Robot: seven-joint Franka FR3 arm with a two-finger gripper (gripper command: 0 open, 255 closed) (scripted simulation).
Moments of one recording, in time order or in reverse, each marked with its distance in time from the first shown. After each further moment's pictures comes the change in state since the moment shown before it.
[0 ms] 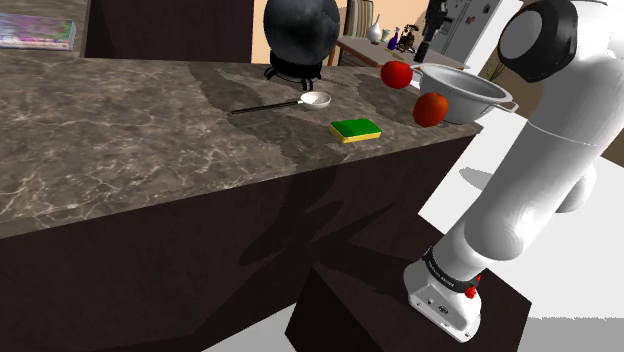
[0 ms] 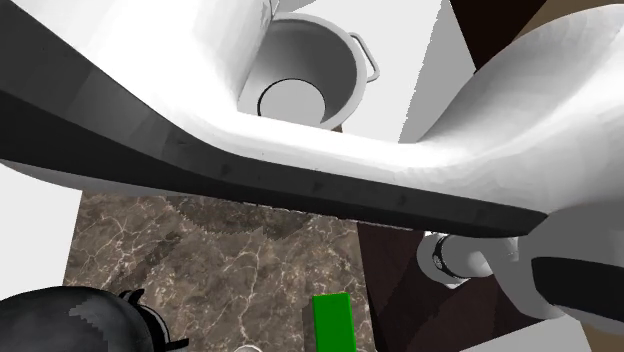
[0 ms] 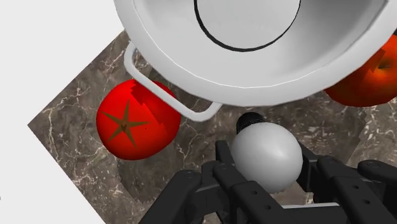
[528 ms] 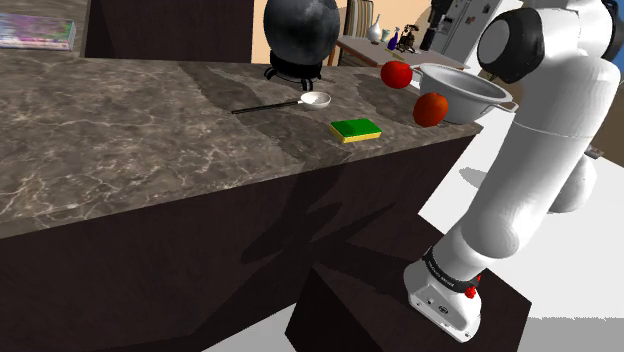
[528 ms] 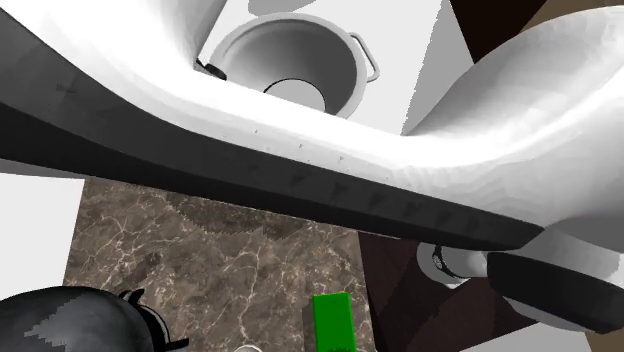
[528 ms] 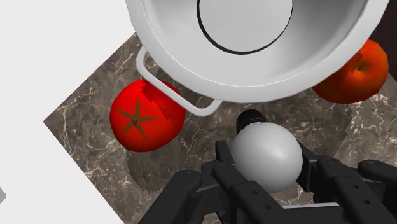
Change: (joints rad) arm -0.064 0.108 -0.013 0.248 0.075 -0.151 -0.052
